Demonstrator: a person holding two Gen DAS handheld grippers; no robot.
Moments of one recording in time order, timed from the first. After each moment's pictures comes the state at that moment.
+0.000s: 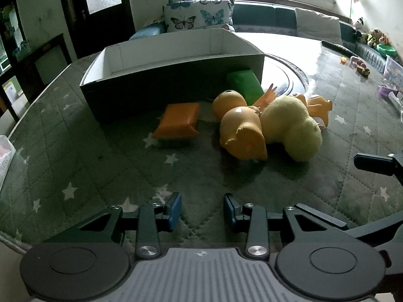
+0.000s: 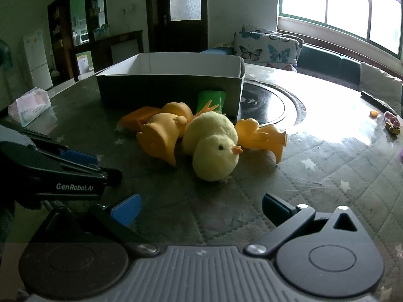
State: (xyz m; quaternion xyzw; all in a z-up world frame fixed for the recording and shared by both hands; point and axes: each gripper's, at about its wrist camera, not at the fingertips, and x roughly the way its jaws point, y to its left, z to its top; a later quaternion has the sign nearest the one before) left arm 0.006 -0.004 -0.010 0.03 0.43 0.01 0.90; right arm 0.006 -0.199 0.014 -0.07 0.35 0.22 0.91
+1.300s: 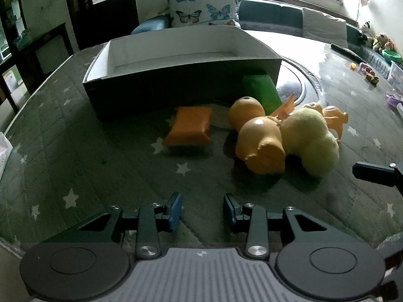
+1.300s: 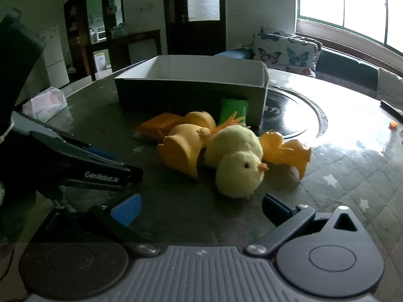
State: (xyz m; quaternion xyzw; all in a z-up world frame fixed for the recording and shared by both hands) left arm 0.028 0.013 -0.009 0.01 0.44 0.01 0.90; right arm 0.016 -0.184 0.021 -0.07 0.34 0.26 0.90
